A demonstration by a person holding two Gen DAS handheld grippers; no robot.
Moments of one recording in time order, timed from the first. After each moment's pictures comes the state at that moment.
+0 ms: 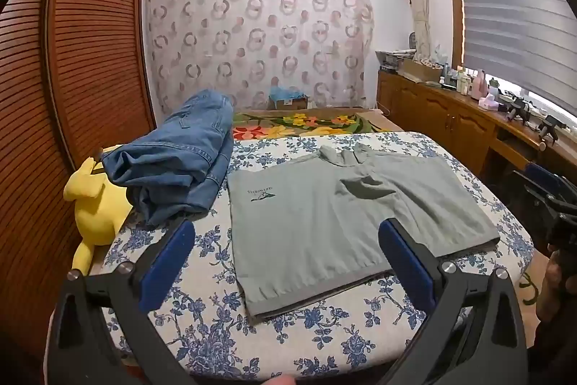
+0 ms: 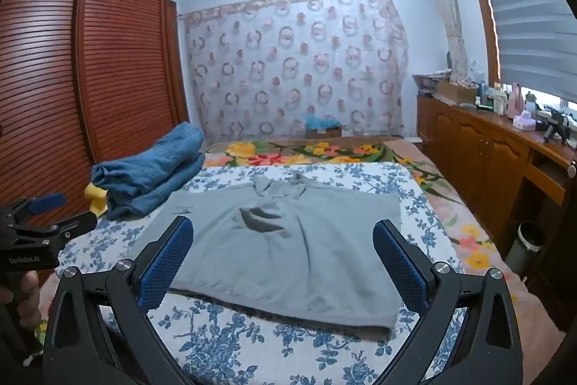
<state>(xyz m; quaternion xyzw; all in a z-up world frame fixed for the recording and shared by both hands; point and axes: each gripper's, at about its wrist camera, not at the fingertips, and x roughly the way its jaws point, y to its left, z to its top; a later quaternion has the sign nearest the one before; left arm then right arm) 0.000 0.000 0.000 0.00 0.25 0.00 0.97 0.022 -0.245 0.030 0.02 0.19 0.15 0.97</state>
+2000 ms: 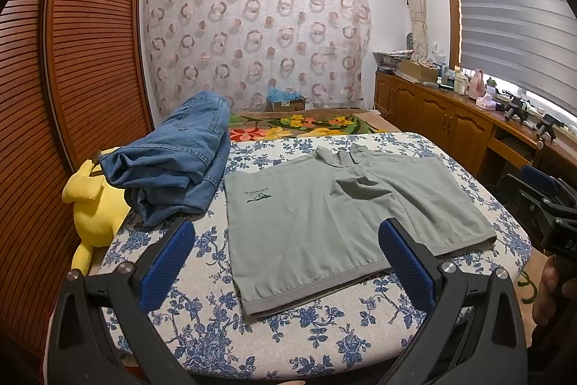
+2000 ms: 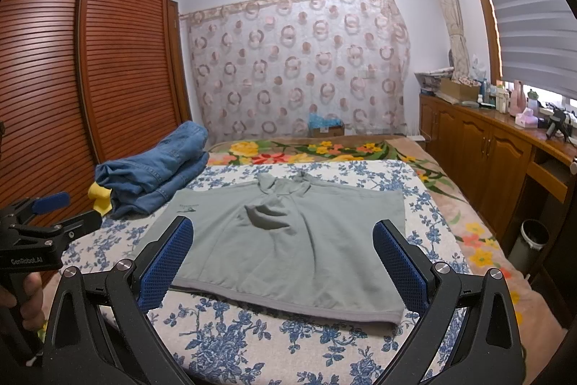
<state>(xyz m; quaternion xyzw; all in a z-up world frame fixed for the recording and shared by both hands) -0.001 -0.004 0.001 0.00 0.25 -0.01 0.97 0.019 -0.244 0.030 0.02 0.19 0.15 0.97</state>
